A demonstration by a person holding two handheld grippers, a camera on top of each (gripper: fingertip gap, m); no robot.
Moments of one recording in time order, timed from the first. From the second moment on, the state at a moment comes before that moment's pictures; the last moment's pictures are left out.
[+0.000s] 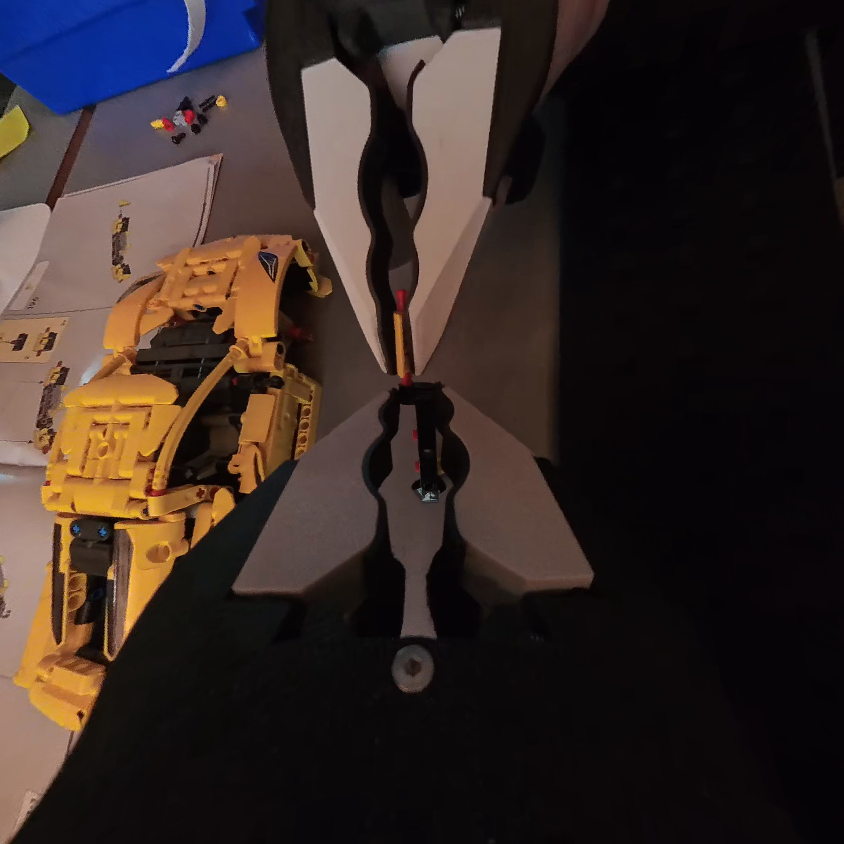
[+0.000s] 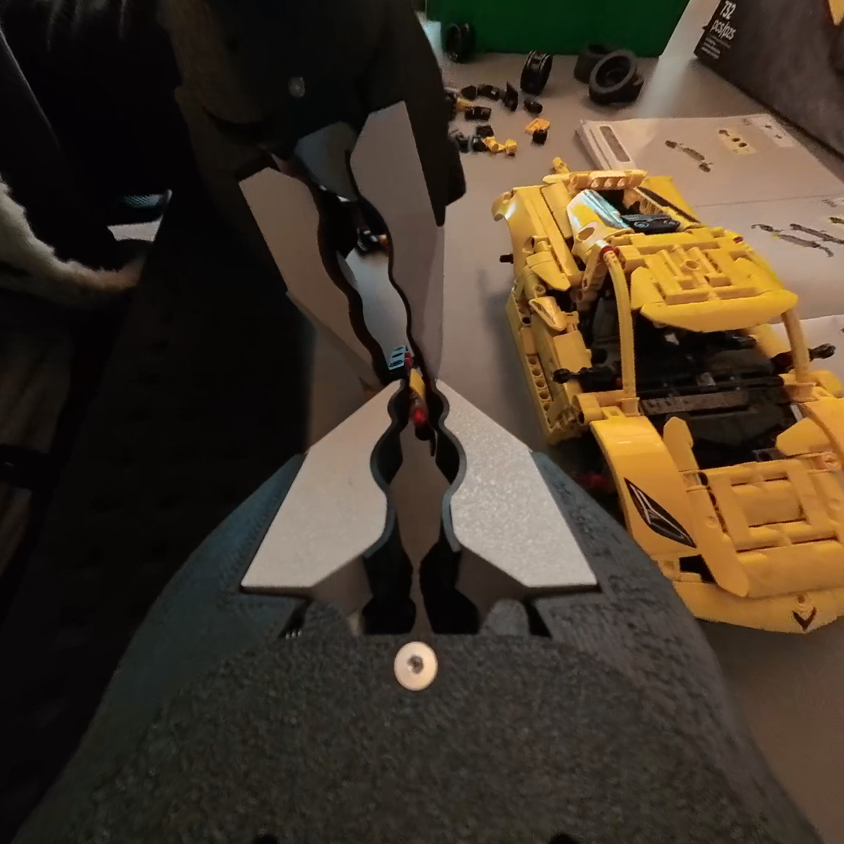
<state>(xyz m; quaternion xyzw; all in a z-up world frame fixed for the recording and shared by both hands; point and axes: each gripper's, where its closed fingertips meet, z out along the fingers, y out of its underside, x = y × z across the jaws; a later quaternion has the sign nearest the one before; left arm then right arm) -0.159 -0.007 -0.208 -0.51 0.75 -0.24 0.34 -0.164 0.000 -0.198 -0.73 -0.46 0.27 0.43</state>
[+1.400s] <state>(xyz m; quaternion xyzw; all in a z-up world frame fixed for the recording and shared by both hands) -0.155 -0.014 -0.204 -0.55 0.70 -0.35 0.28 -0.163 -0.001 -0.195 -0.76 -0.36 0.41 0.35</state>
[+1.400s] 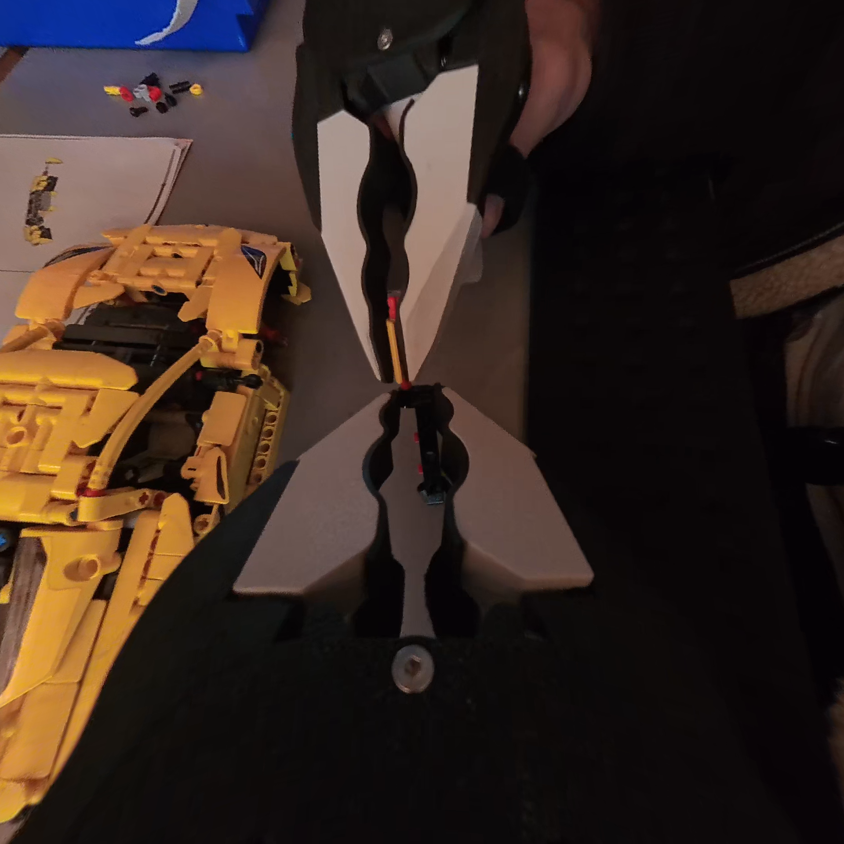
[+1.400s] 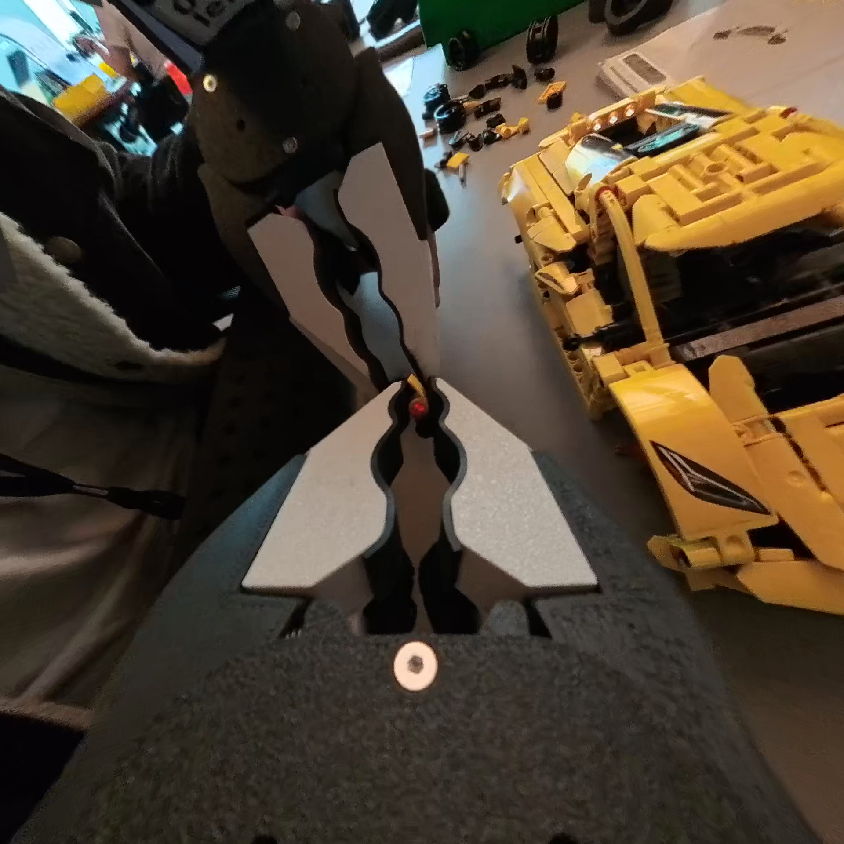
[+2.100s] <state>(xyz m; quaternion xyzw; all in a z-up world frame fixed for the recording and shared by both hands) -0.156 -0.008 -0.176 -0.56 0.62 -0.48 0.27 -0.158 0.009 -0.169 -0.74 -0.32 0.44 0.39</state>
